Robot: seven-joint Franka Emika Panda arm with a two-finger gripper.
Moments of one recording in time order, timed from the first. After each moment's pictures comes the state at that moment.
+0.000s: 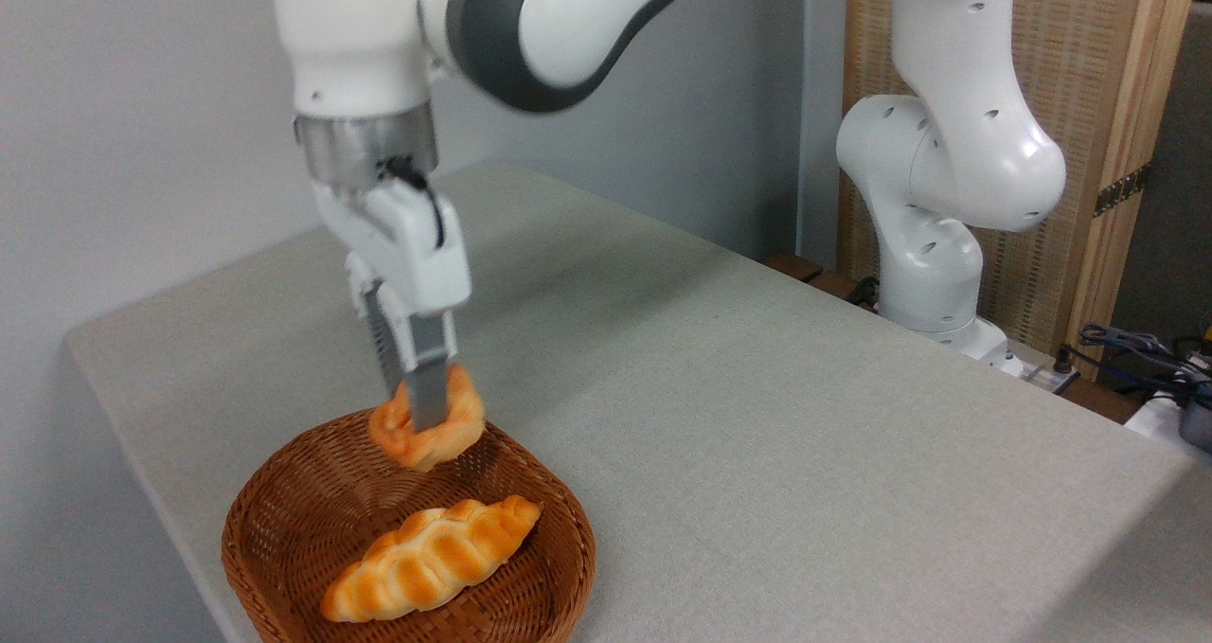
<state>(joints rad) -0.04 0.06 -0.07 -1.76 0.03 1.95 0.76</state>
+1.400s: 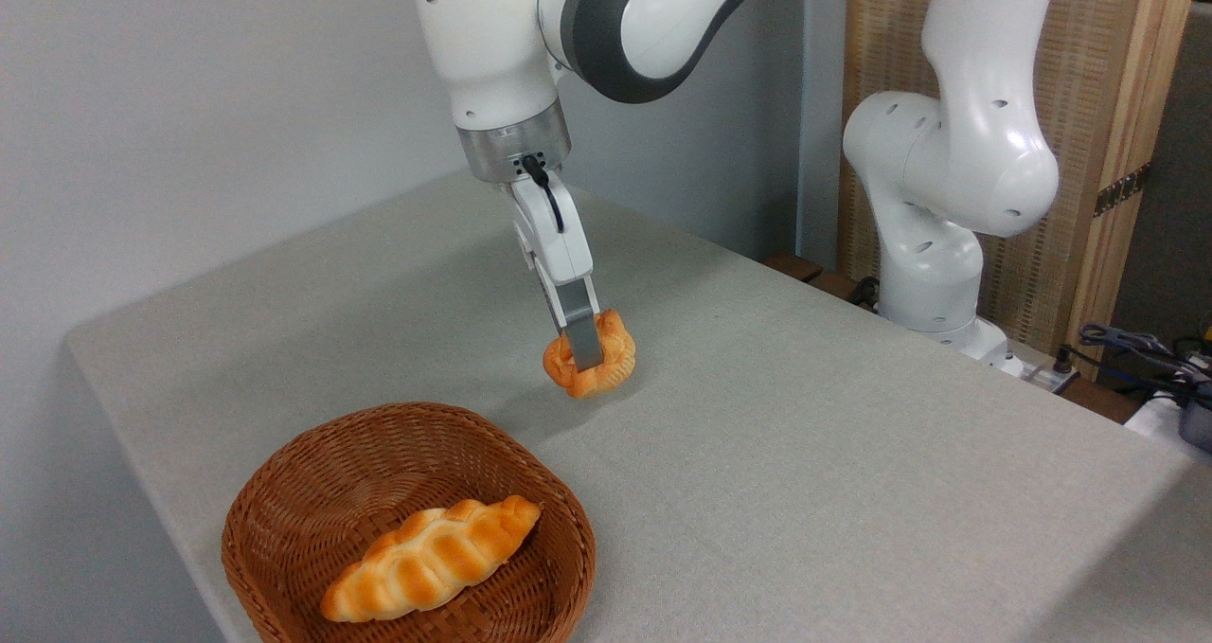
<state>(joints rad) -0.21 -0.23 -0.03 -2.22 0.01 1.89 0.90</state>
